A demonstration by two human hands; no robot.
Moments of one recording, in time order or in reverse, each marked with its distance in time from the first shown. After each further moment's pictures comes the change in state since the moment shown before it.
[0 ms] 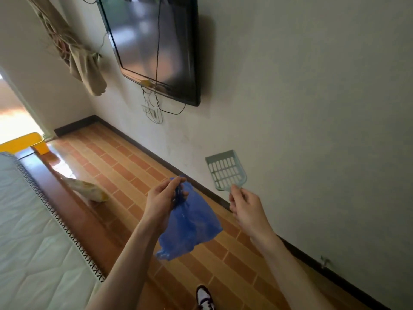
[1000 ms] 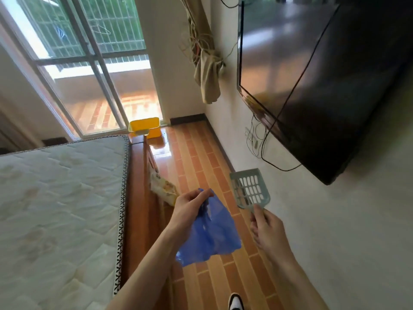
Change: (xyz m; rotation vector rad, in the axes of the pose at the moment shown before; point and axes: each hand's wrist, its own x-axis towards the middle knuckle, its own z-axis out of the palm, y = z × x) left_hand 0.369 0.112 -0.099 0.062 0.490 0.066; right_hand 0.451 -0.045 0.236 -0.034 -0.529 0.004
